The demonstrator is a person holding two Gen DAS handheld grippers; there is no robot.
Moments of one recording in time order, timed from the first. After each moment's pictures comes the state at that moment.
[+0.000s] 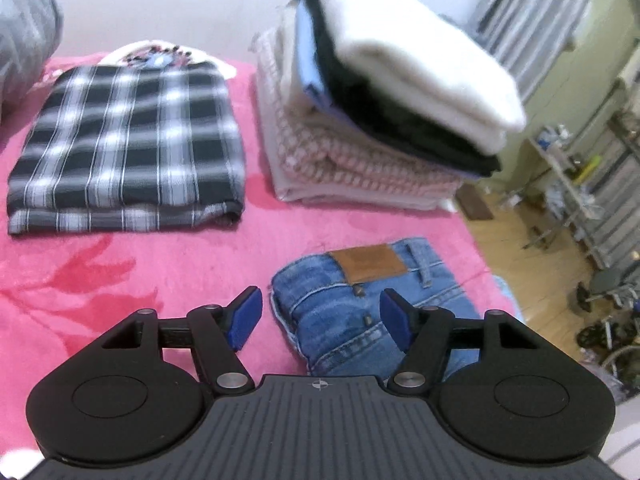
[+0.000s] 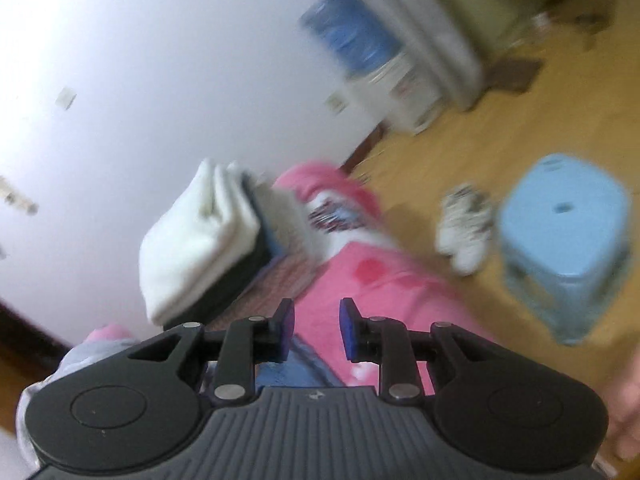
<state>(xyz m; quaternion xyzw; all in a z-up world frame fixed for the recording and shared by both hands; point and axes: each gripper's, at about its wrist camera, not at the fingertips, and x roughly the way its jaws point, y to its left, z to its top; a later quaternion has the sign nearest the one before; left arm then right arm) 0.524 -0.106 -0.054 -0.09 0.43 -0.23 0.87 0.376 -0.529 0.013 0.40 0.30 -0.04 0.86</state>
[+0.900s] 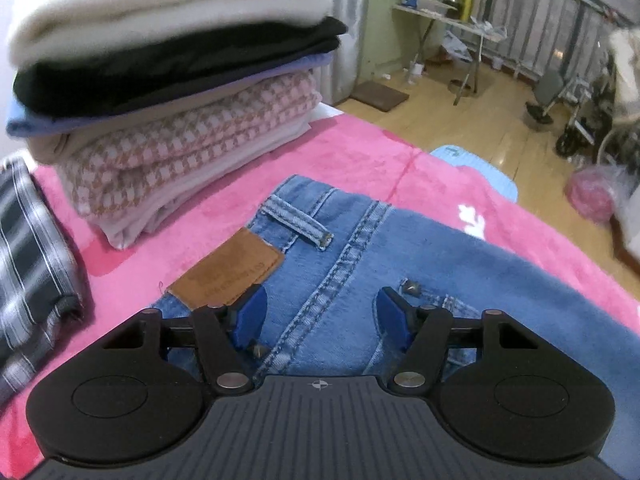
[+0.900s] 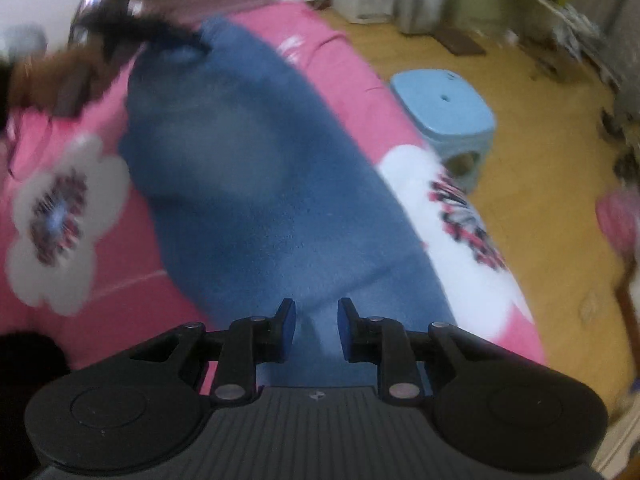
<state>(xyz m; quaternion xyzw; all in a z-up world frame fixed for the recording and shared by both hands) 0.526 -0.214 -0.101 0.17 0.39 -0.39 0.82 0.199 -0.327 -0.065 0.06 0.56 -0.11 0.82</state>
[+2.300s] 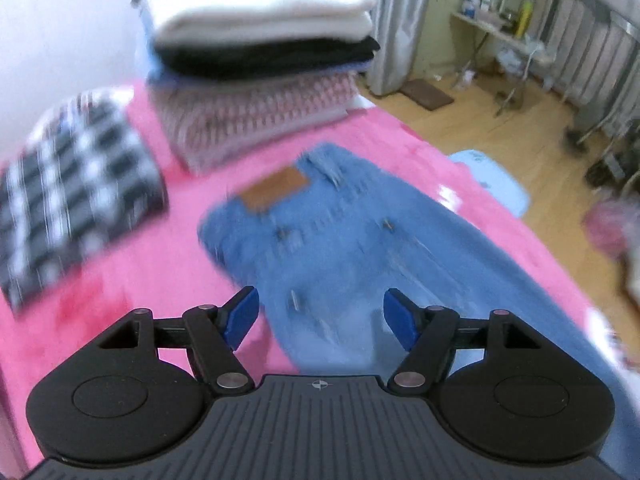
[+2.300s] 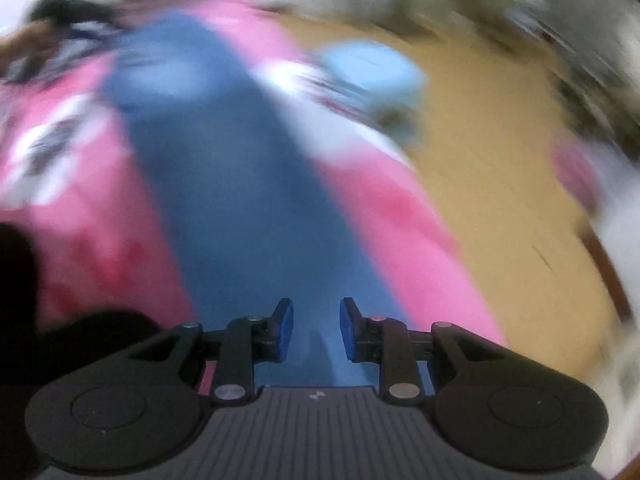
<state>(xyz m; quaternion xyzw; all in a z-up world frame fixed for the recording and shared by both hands) 0.448 -0.151 -0.044 0.08 0.47 -0.31 0.82 0.034 -0.343 -0.036 0.07 0.52 -0.10 0.84</state>
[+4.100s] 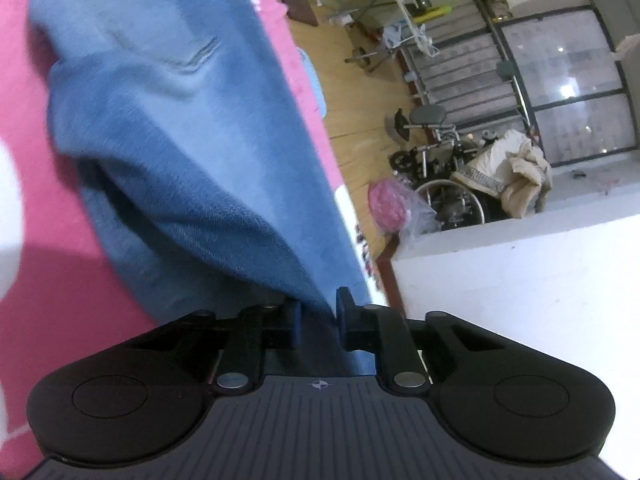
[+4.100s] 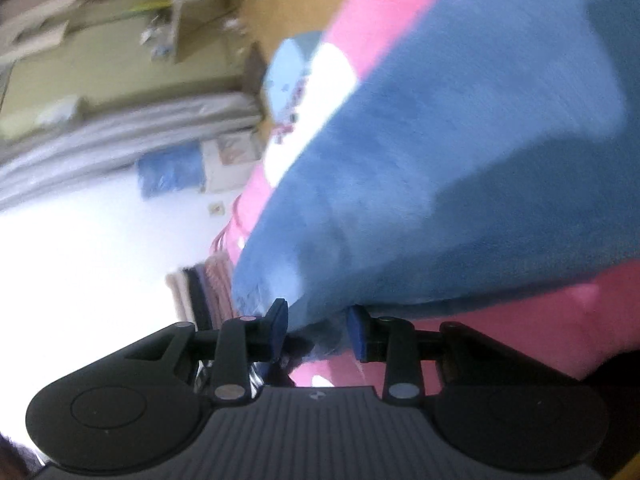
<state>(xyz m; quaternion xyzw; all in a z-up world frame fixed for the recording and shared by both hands) 0.349 -0.183 -0.111 -0.19 0.61 -0.45 0.62 0.023 -0.344 -0.153 0.77 0.14 -0.19 0.59</state>
